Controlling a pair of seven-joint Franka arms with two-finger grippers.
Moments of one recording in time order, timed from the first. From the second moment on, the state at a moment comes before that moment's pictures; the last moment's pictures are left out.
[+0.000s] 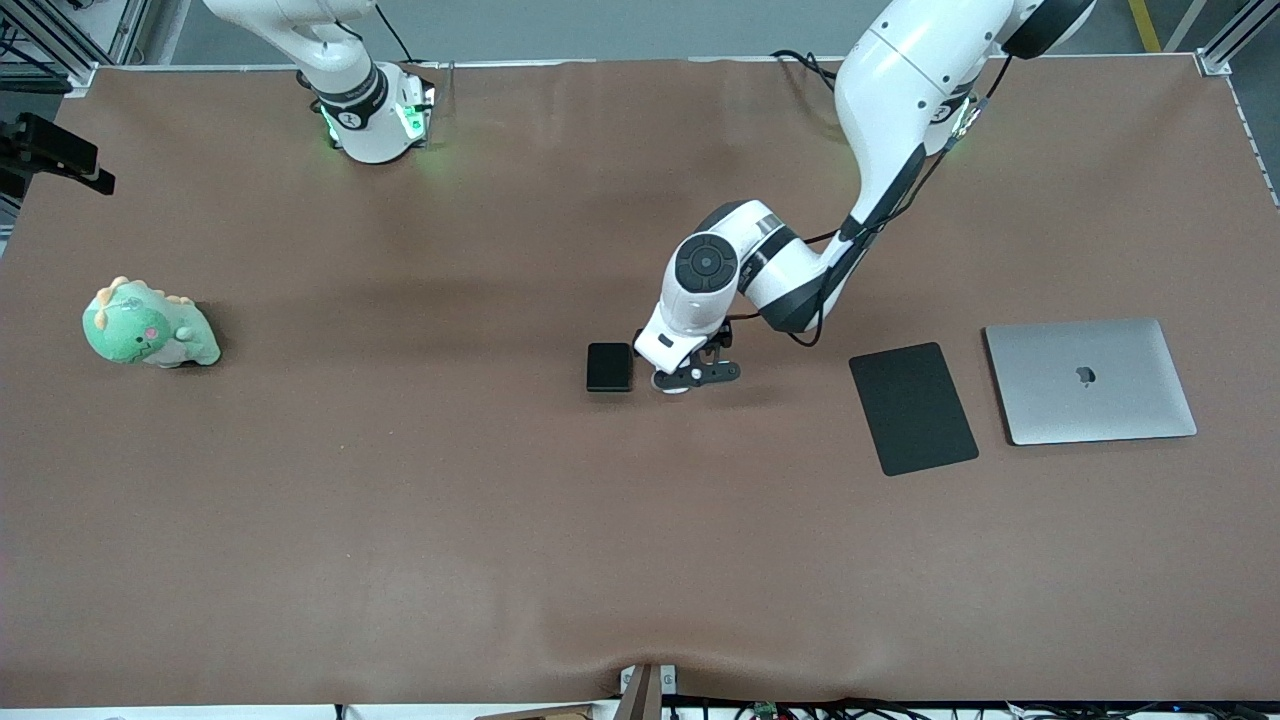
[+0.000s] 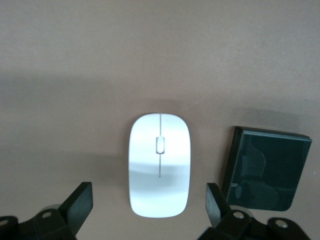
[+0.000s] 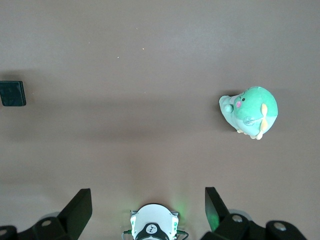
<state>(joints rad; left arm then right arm) -0.47 0.70 -0.34 -1.68 0.17 2.34 -0.96 0.02 -0.06 -0.12 -1.48 0.02 1.28 -0.09</state>
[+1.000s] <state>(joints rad) -0.48 0.76 -0.34 -1.67 0.19 2.37 -0.99 0.02 -0.06 -0.12 -1.48 0.02 1.27 -0.09</state>
